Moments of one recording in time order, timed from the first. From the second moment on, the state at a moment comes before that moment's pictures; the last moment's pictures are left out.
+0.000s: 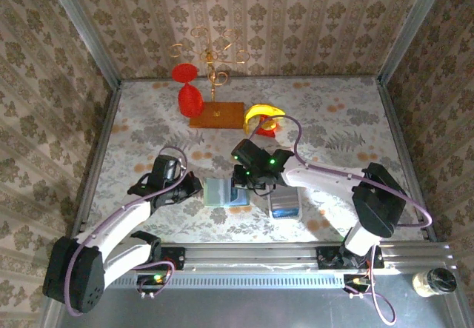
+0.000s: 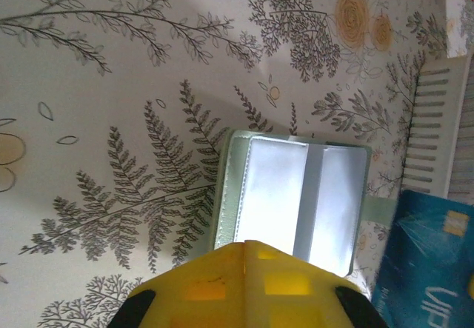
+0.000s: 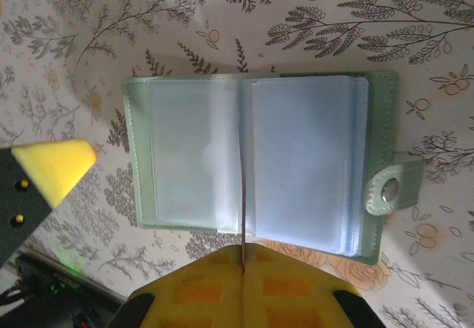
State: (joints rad) left arm -0.42 0.99 0.42 -0.32 0.36 -0.79; right arm 0.90 1.65 1.15 -0.53 -0.09 1.00
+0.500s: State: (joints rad) left arm -0.42 1.08 0.42 -0.26 0.43 -0.78; right arm 0.90 1.74 1.15 -0.43 -0.09 1.04
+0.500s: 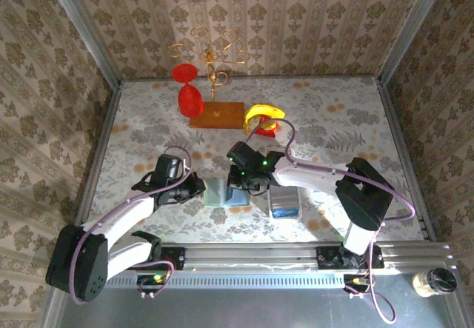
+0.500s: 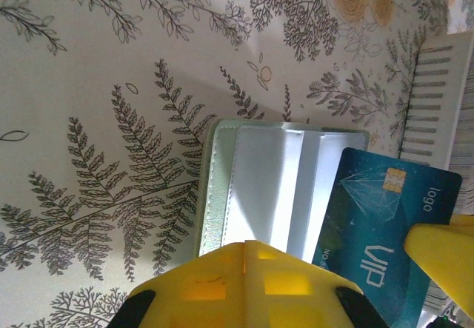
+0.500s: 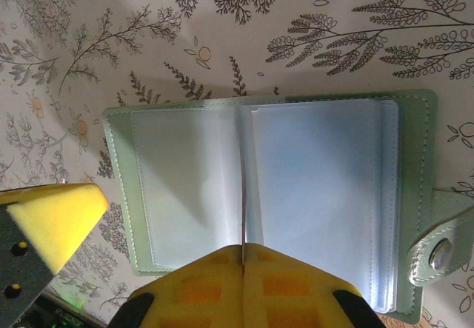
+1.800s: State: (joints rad) left arm -0.47 1.17 0.38 -0.25 0.34 -0.70; right arm 0.90 1.80 1.09 -0.25 -0.12 1.03
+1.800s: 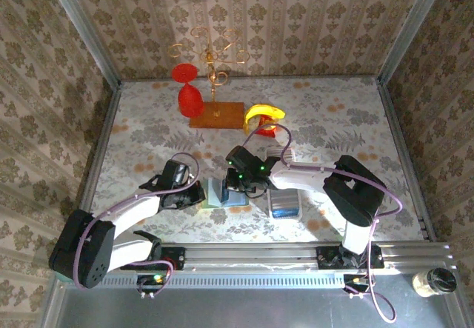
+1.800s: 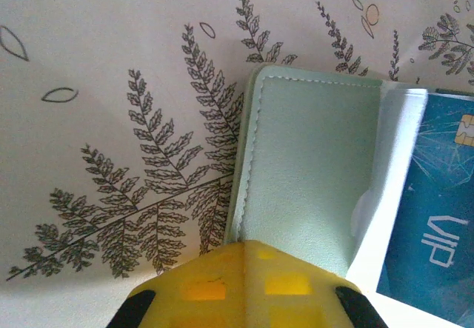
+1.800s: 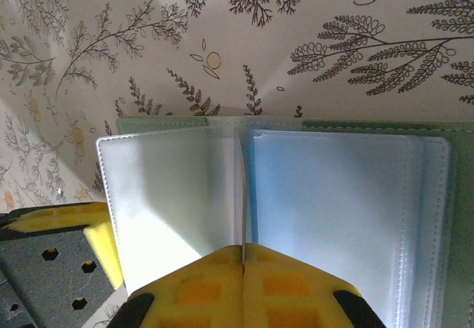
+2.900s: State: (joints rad) left arm -0.48 1.11 0.38 -0.28 0.35 -0.69; right arm 0.90 1.79 1.04 -0.16 -0.14 1.08
